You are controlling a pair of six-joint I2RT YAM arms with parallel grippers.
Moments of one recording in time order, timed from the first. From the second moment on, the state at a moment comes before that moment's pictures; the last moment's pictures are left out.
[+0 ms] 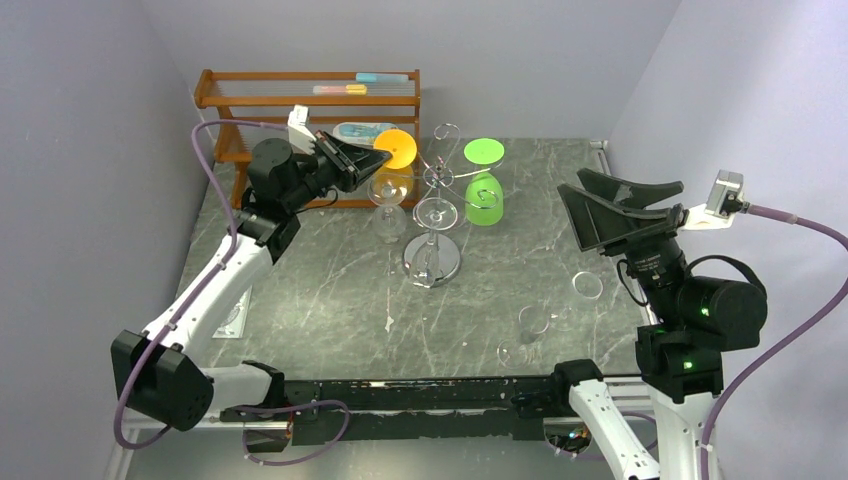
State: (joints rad) left arm -0.38 1.25 1.12 0.14 0.39 -1.26; right arm 0.13 0.57 1.16 -0.02 -0.39 0.75
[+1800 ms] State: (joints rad) left arm -0.37 1.47 1.30 0.22 0.44 -1.24; right arm 0.13 0.56 1.17 -0.03 -0.40 0.74
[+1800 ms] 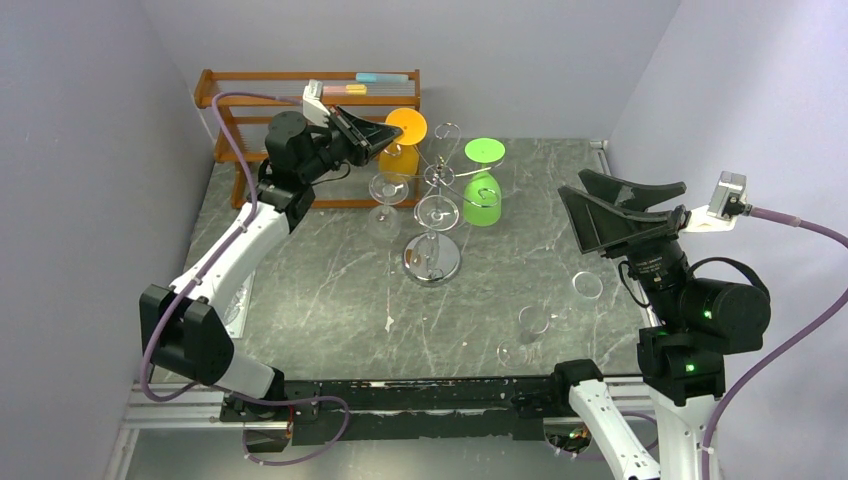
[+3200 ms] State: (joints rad) left arm -0.30 1.43 1.25 0.17 0.48 -1.15; right arm 0.13 0.56 1.17 -0.04 -0.40 0.75
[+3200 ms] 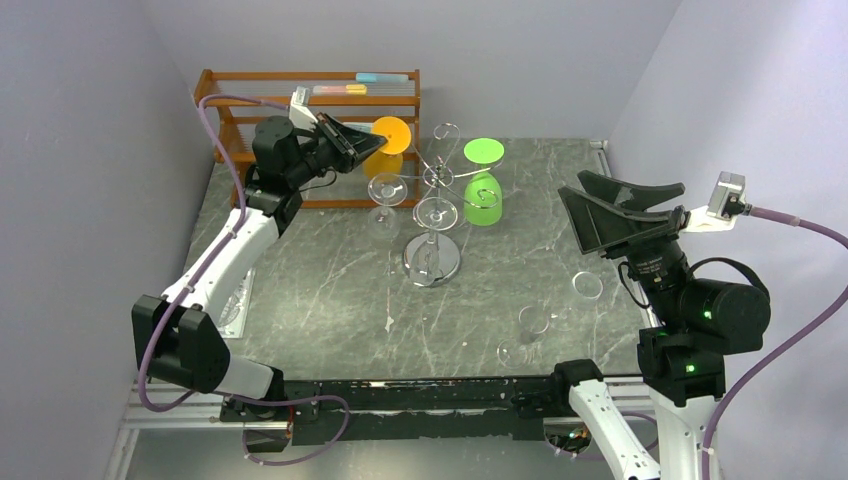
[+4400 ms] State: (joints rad) left arm -0.23 1.27 1.27 -0.22 0.38 -0.86; right arm 0.13 0.67 1.30 -0.45 -0.35 0.62
